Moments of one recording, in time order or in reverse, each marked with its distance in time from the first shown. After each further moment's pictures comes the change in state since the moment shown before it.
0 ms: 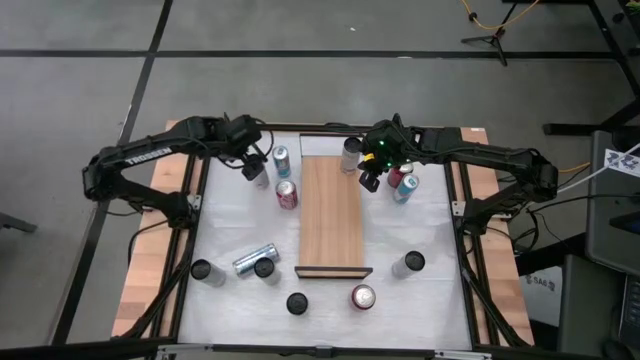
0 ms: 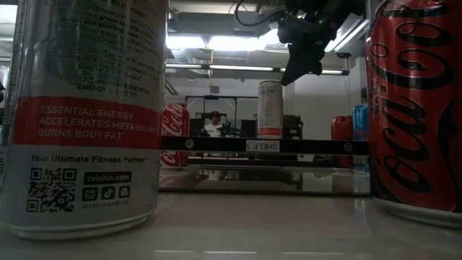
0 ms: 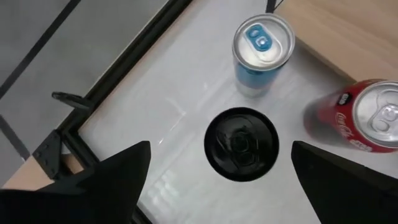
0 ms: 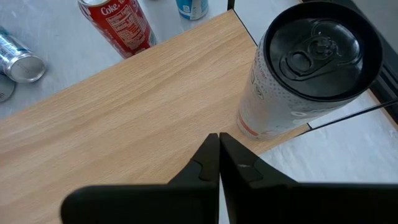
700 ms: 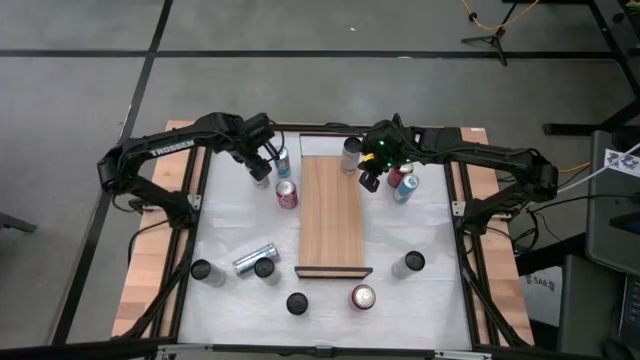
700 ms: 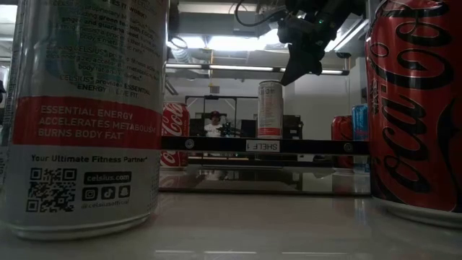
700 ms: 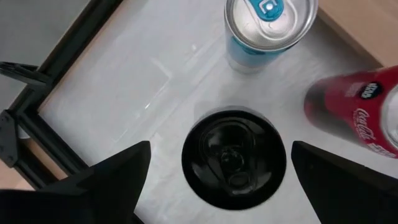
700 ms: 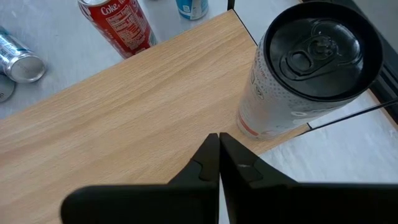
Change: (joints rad) left arm 0.067 0.155 0.000 0.000 0.120 0.002; right arm 0.000 0.000 0.000 0.000 0.000 0.000
